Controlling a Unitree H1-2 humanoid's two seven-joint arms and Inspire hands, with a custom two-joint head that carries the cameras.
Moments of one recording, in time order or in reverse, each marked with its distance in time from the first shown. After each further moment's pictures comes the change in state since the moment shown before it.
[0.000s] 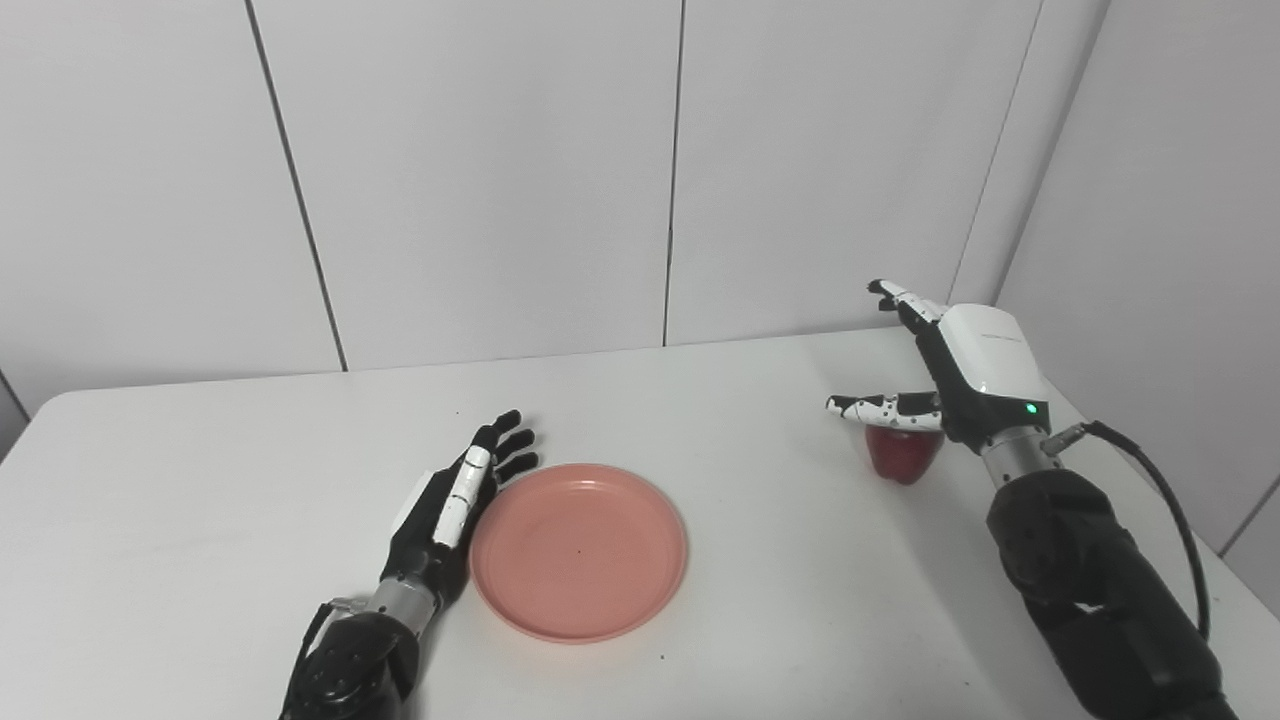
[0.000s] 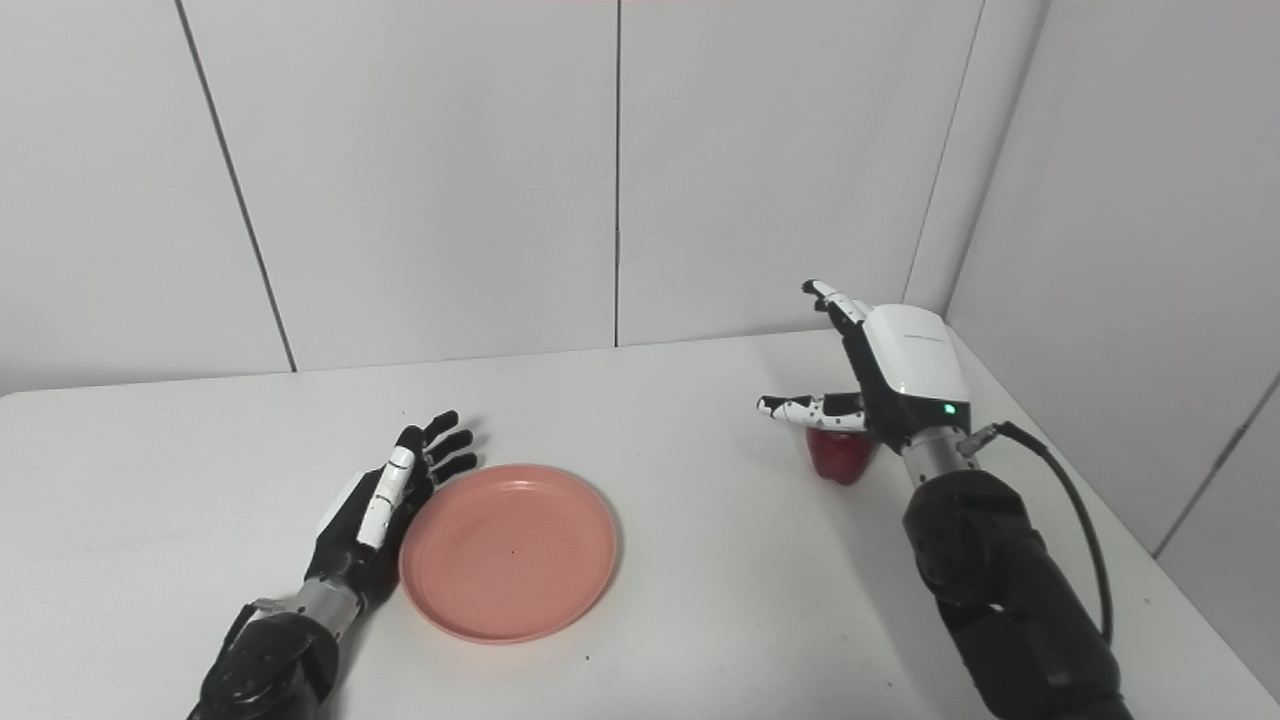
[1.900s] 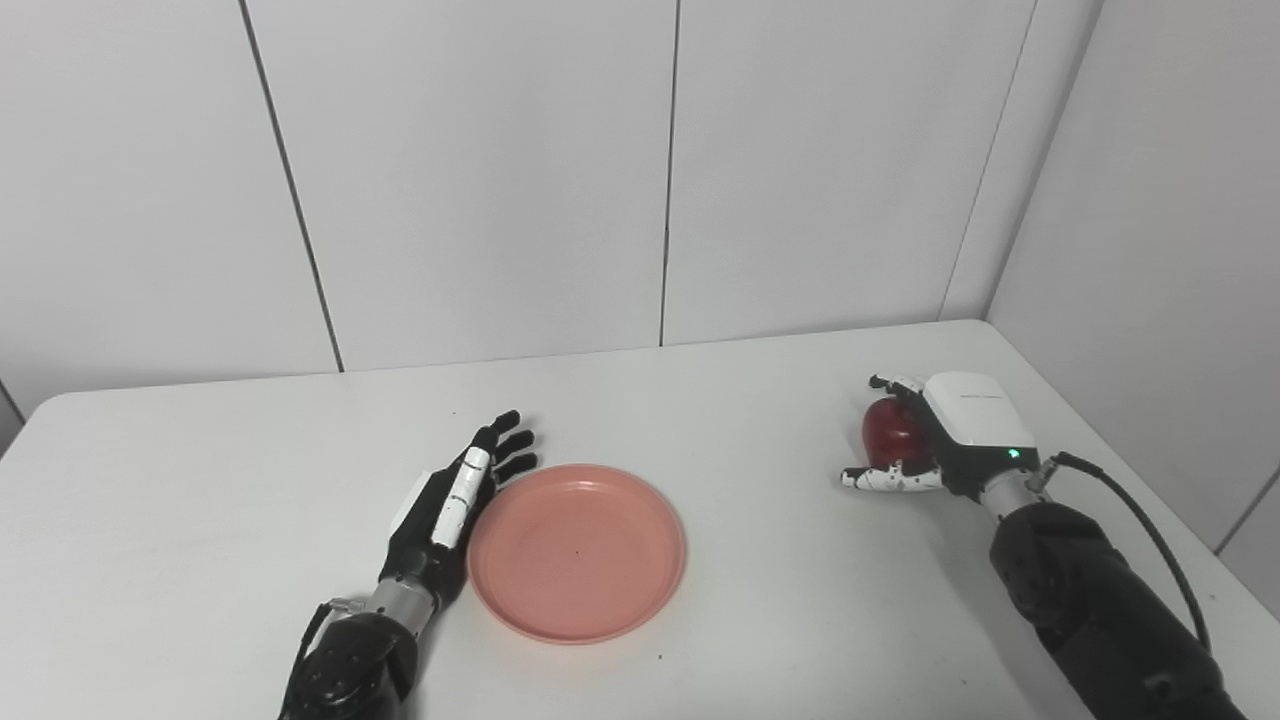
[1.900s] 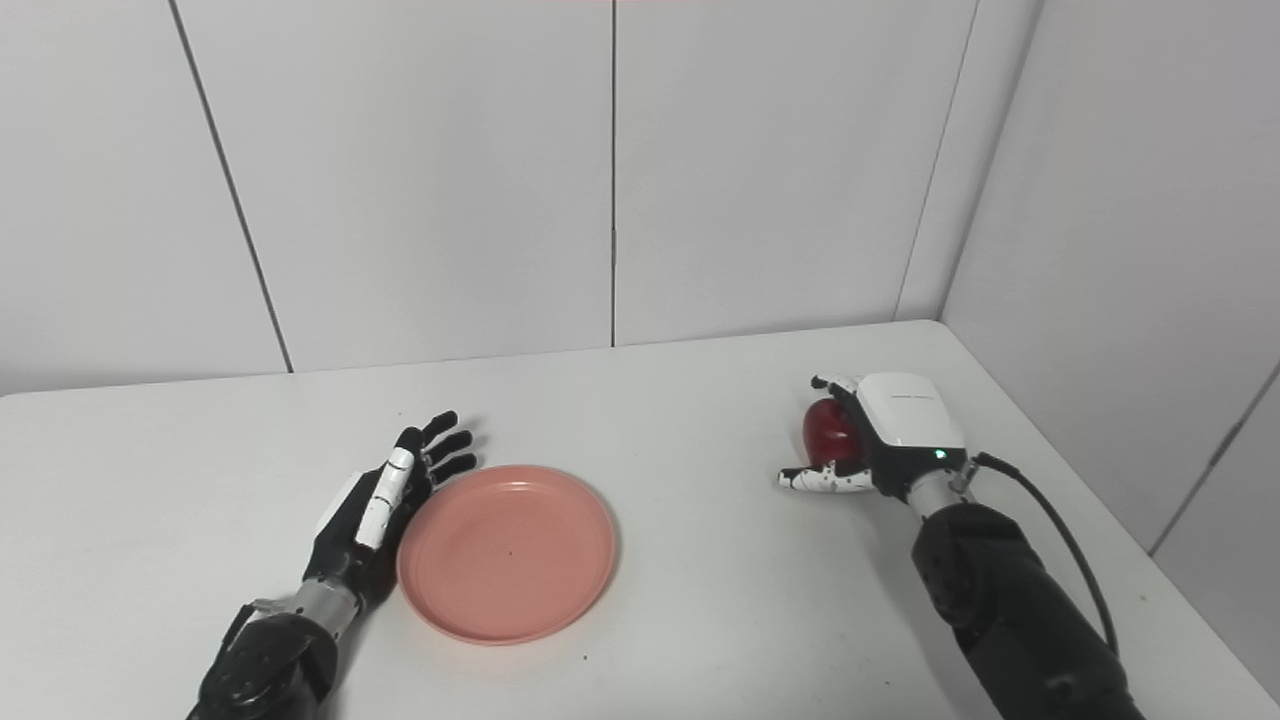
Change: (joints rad) left arm -0.001 0.000 -0.002 0.009 0.001 -0.012 0.000; right arm 0.004 -0.053 0.107 0.213 -0.048 -0.001 0.014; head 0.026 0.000
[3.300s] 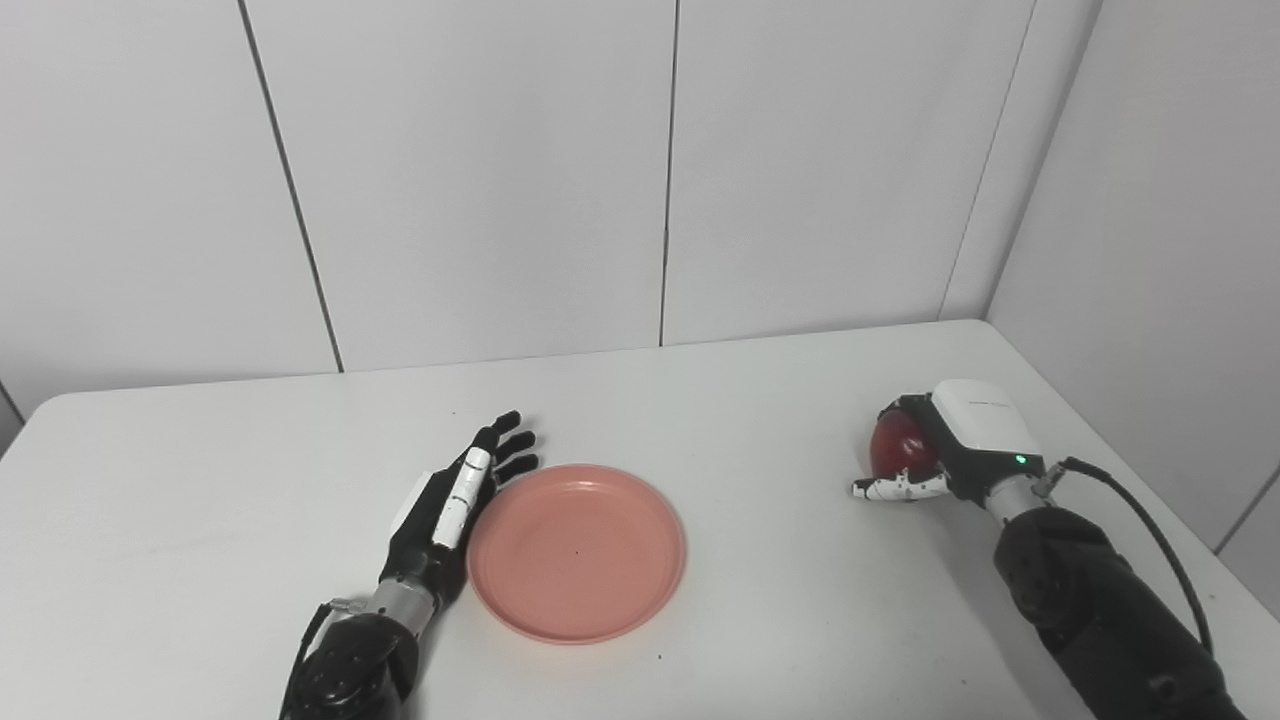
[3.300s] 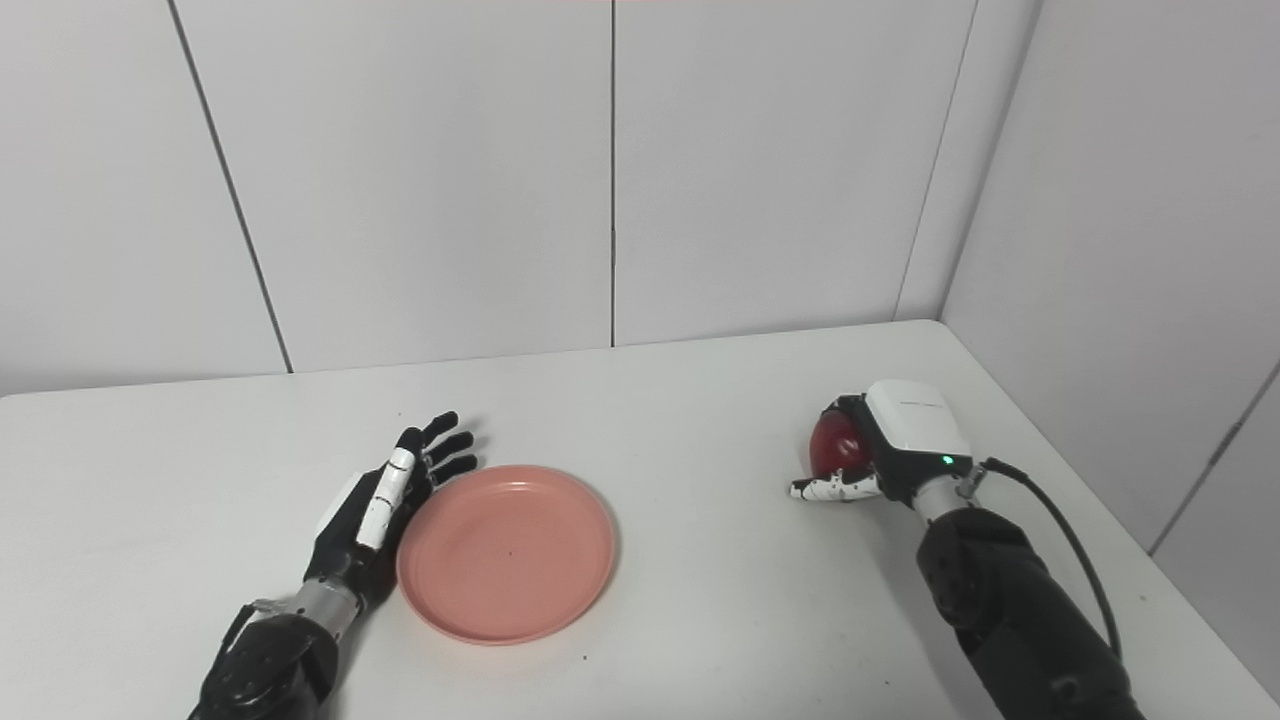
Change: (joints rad) left arm 0.002 0.000 -0.005 -0.004 0.005 0.000 0.008; right arm 0.001 0.000 -0.005 0.025 0.060 0.004 -0.004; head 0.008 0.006
